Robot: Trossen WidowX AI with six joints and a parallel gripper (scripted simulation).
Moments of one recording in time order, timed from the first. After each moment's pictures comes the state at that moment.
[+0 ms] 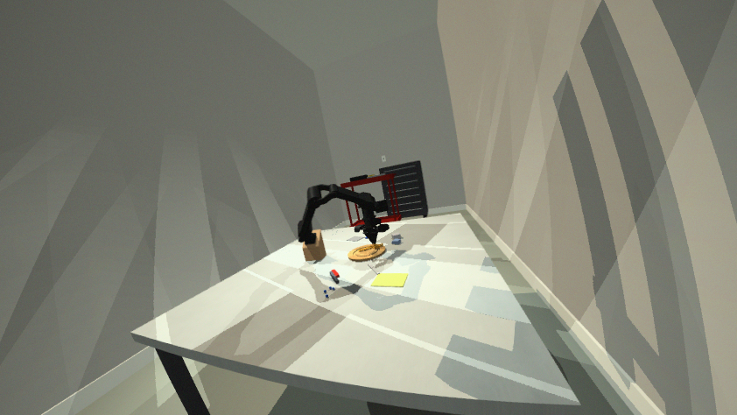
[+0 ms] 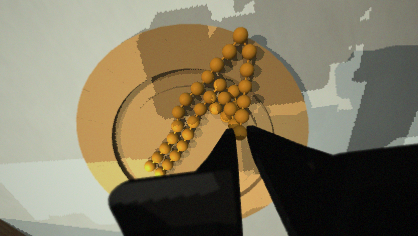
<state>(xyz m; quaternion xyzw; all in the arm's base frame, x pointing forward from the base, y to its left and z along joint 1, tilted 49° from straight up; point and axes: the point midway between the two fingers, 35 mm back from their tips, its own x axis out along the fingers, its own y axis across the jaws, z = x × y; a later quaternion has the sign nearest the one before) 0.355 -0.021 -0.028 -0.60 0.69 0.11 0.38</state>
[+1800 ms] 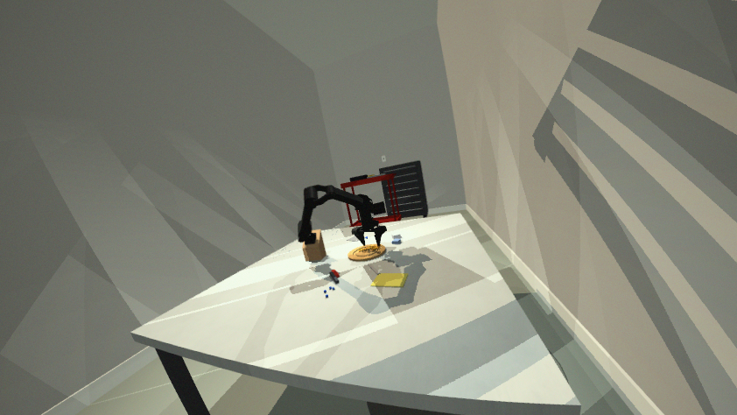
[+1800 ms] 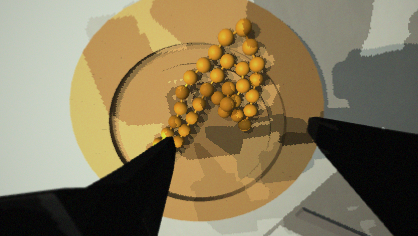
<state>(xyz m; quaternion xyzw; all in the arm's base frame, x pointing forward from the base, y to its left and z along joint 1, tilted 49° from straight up) 0.342 -0.033 -0.023 -0.60 0.69 0.11 0.38</state>
